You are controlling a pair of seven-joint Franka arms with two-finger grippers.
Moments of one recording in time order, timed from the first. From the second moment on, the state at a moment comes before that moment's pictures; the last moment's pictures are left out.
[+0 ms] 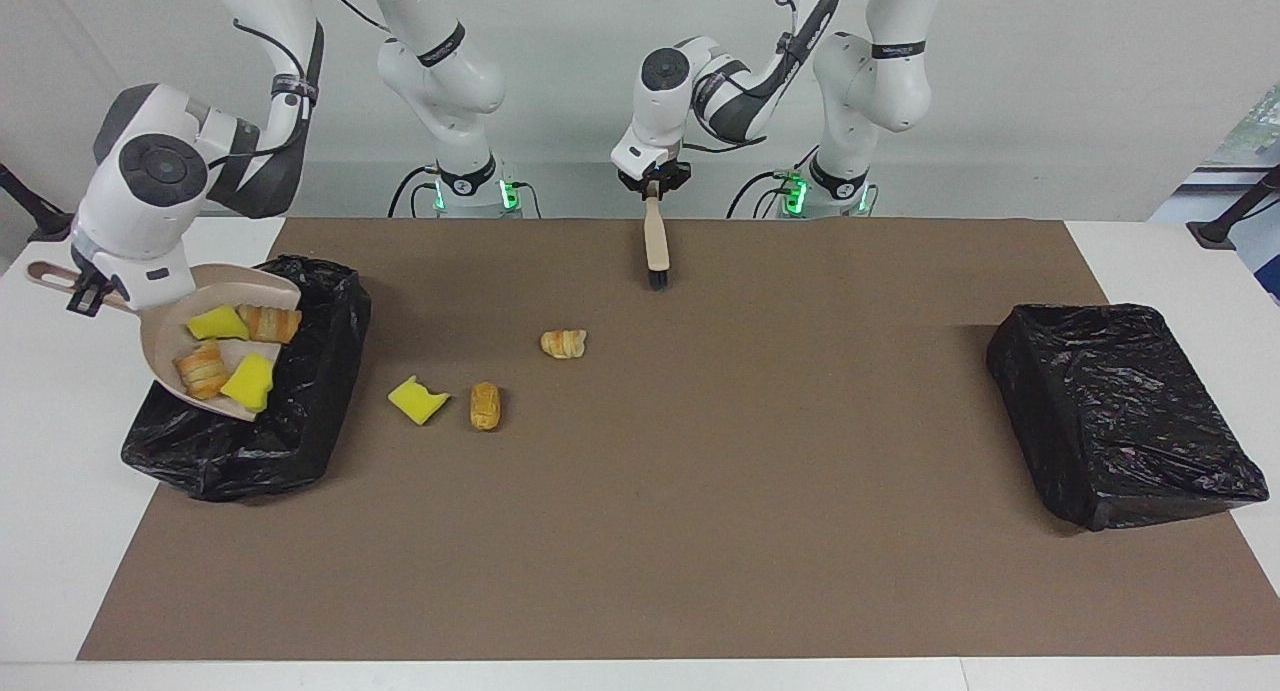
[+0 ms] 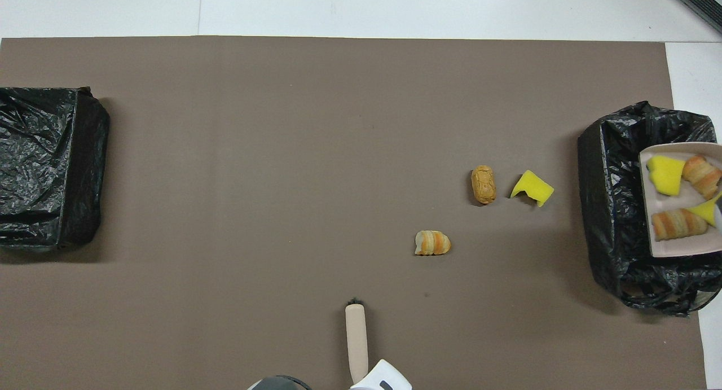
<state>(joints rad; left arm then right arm) -1.08 -0.13 -0.09 -2.45 -0.35 2.19 -0.90 -0.36 0.13 0.12 -1.80 -0.96 1.84 -1.52</state>
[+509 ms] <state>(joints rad) -0.90 -0.13 -0.08 -2.37 -0.33 2.12 -0.77 -0.33 0.01 0.11 -1.79 -1.07 1.82 -1.58</state>
